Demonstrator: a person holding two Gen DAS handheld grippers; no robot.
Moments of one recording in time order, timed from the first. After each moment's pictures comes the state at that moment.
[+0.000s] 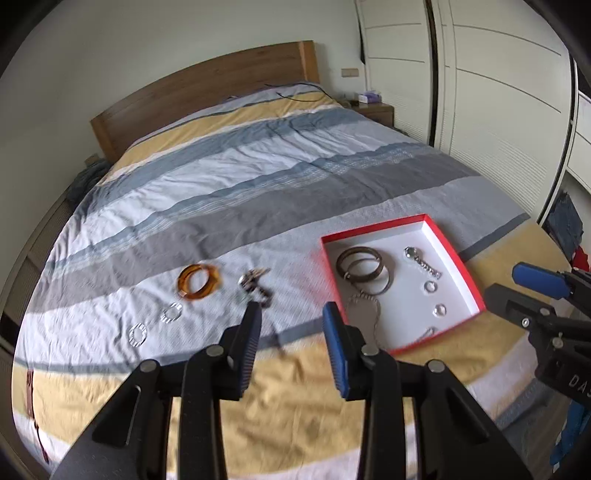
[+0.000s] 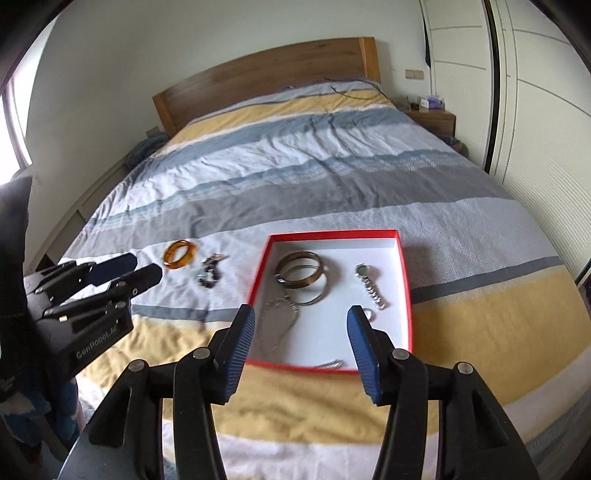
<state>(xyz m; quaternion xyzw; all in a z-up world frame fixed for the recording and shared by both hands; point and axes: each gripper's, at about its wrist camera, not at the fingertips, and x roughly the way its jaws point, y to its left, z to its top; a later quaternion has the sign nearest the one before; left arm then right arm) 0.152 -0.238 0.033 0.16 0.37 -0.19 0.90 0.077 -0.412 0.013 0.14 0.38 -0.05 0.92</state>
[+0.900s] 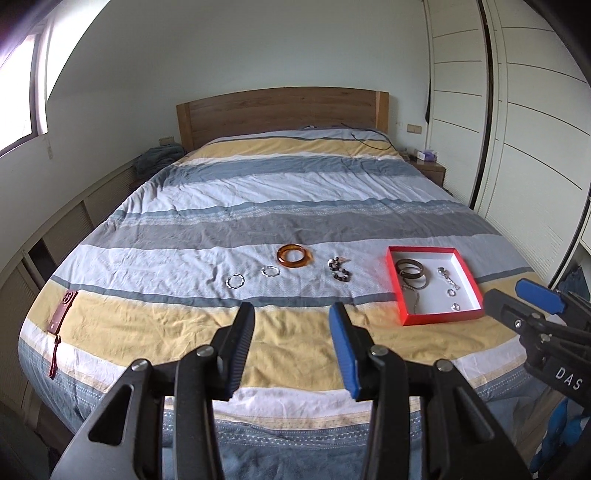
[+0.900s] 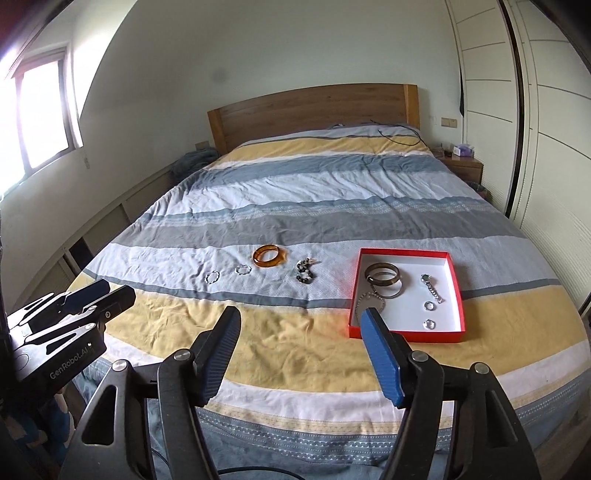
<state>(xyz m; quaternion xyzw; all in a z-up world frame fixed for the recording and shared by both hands) 0.037 -0.065 0.089 0.06 0.31 -0.11 0.94 -0.016 -0.266 0.076 0.09 0.31 -0.01 0.95</state>
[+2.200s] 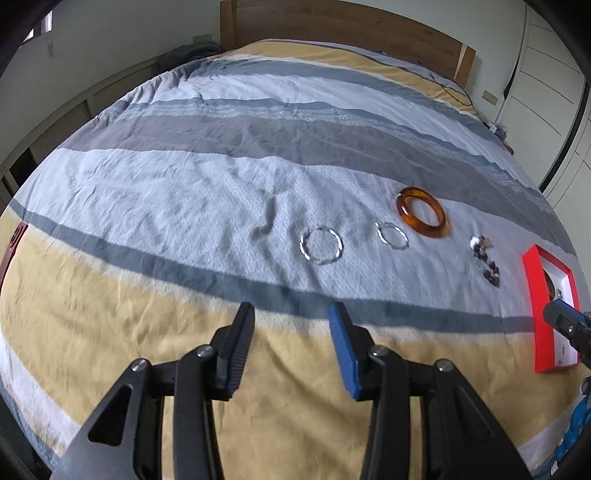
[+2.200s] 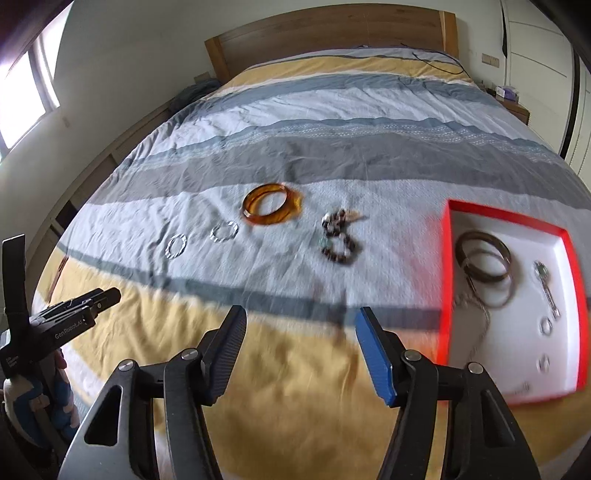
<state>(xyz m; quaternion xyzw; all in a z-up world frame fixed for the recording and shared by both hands) 0.300 0.040 -0.092 -0.02 0.47 -0.04 0.88 0.216 -0.247 -0.066 0.10 0.44 0.04 0.89</state>
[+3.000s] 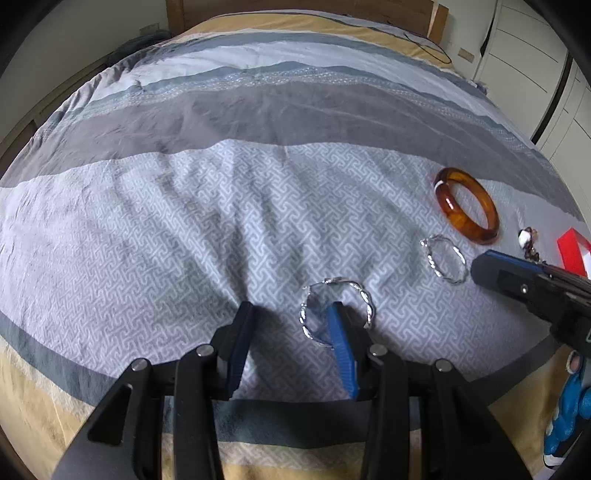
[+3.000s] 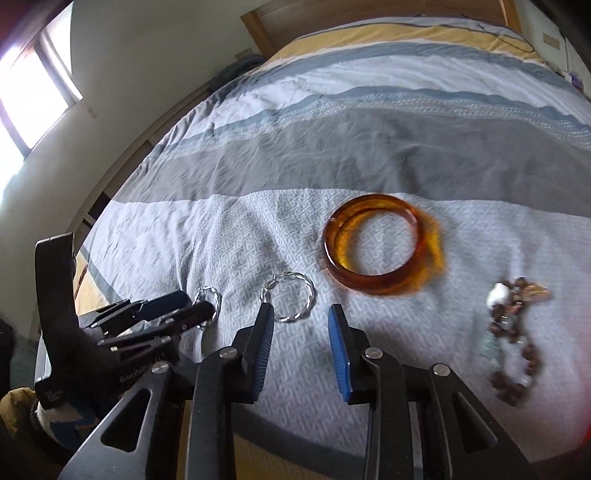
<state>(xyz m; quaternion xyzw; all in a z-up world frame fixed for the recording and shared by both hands) 0.400 0.028 -0.156 0.04 0.51 -0.12 0.85 0.366 -0.167 -0.130 0.14 0.47 0.16 0.86</state>
